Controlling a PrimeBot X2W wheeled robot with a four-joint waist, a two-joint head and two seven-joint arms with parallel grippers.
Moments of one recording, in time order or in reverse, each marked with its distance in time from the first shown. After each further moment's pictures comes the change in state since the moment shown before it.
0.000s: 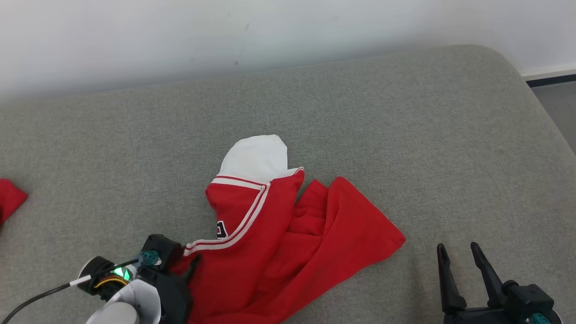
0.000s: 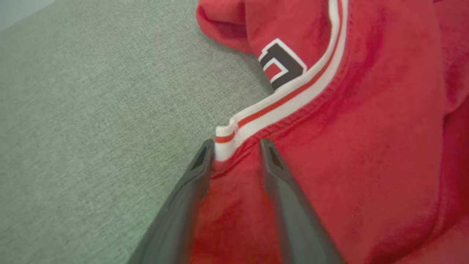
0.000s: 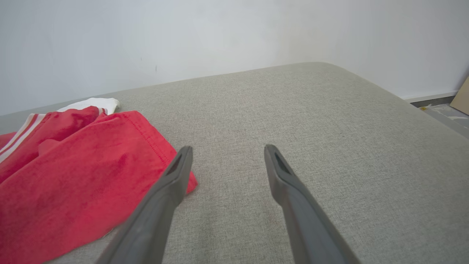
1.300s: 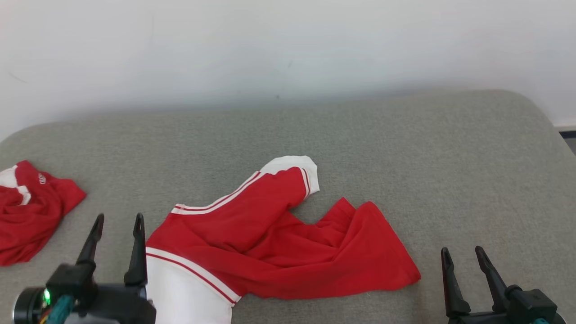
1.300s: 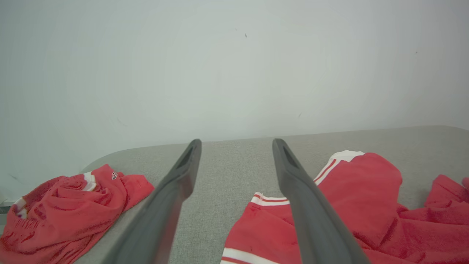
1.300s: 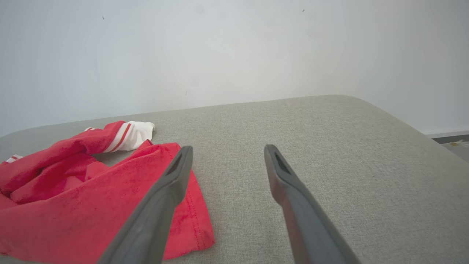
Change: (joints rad) left arm 0.236 -0.103 0.437 -0.228 0.086 0.184 -0.402; right arm 0.018 -0.004 -0.015 -0.016 -0.026 0.000 0.000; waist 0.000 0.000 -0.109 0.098
